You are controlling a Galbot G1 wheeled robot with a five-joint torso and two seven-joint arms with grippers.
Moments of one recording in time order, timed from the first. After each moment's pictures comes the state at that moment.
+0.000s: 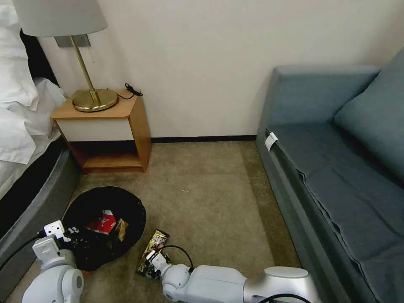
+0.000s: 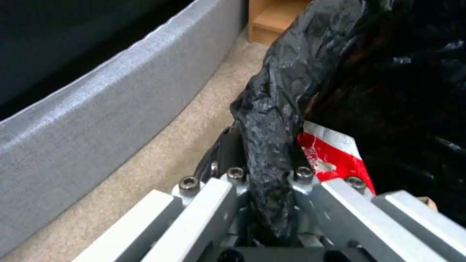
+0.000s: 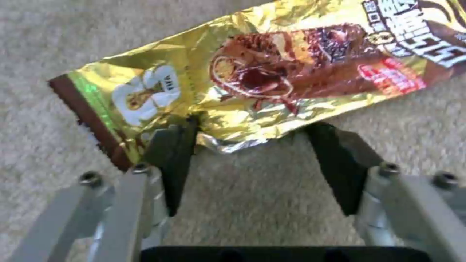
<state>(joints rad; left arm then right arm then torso) 1.49 -1.52 -0.92 -2.07 -0.26 0.56 -0.26 -0.55 1.61 -1.13 0.85 0.90 -0.24 0.36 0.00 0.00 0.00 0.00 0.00</state>
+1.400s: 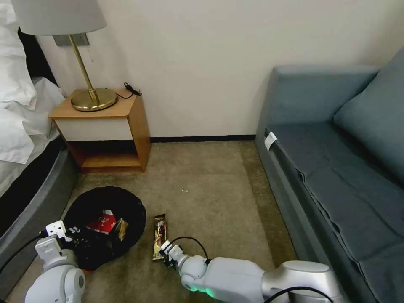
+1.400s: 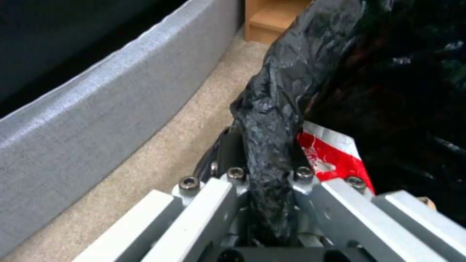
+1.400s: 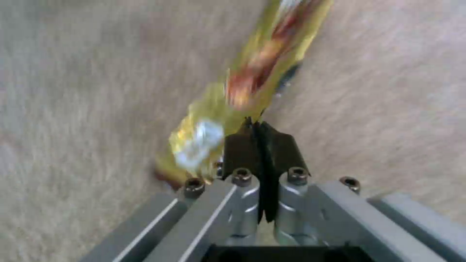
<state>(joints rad) 1.48 -1.52 -0.92 -2.06 -0.26 0.55 -0.26 -0.48 1.42 -1.09 1.07 0.92 -0.17 0.38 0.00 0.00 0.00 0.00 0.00</state>
